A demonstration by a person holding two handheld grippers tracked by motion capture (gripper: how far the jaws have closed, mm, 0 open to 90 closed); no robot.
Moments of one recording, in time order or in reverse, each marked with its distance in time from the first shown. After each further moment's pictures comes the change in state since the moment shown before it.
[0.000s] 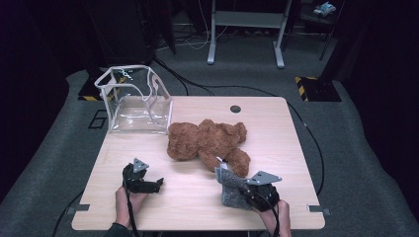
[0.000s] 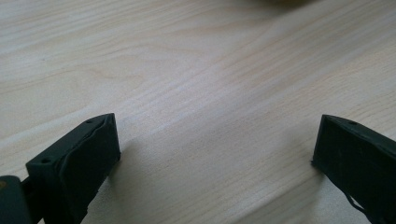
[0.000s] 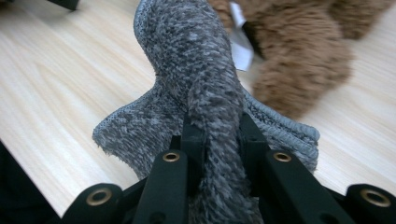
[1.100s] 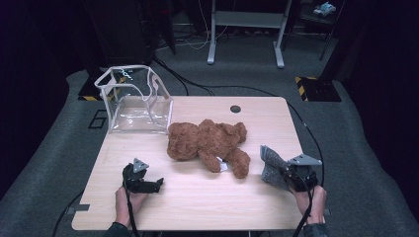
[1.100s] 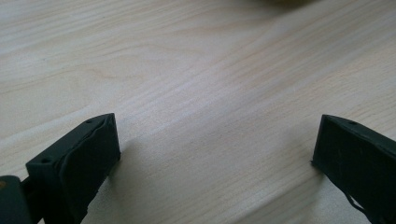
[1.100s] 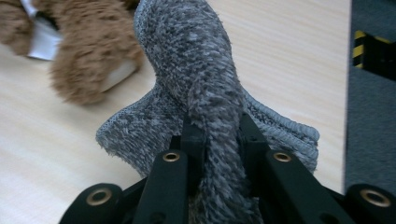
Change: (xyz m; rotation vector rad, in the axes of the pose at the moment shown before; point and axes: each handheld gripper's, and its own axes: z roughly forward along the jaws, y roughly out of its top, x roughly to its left) left arm 0.000 0.000 0.000 0.004 0.001 0.004; right arm -0.109 -0.013 -0.028 0.021 -0.291 0.125
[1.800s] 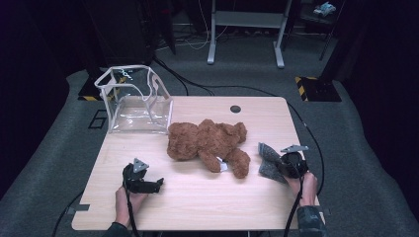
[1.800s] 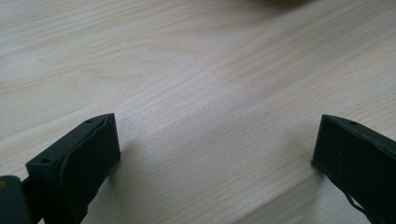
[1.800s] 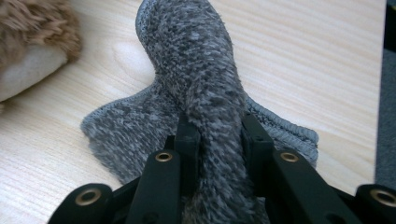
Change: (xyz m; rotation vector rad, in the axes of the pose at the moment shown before) left arm 0.000 0.000 0.000 -0.006 -0.004 -0.001; right arm -0.020 0.006 0.069 0.133 0.003 0.034
